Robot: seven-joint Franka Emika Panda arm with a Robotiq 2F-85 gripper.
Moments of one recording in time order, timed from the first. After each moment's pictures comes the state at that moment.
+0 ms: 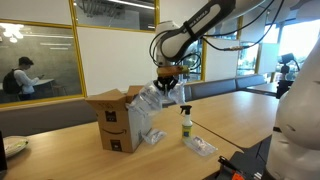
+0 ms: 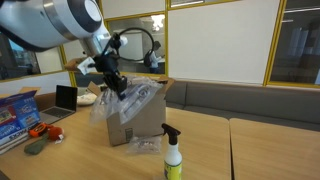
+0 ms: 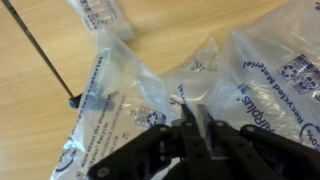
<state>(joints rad) 0.08 -0.27 0.01 -2.35 -0.31 2.27 0.77</state>
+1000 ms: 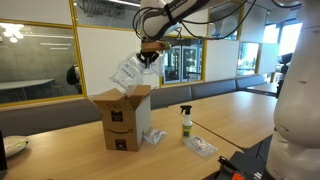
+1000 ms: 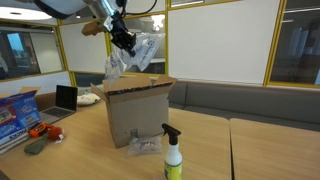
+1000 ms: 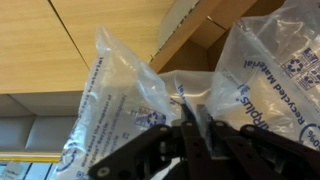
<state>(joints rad) 0.00 -0.05 0.11 -1.89 -0.43 2.29 0.65</state>
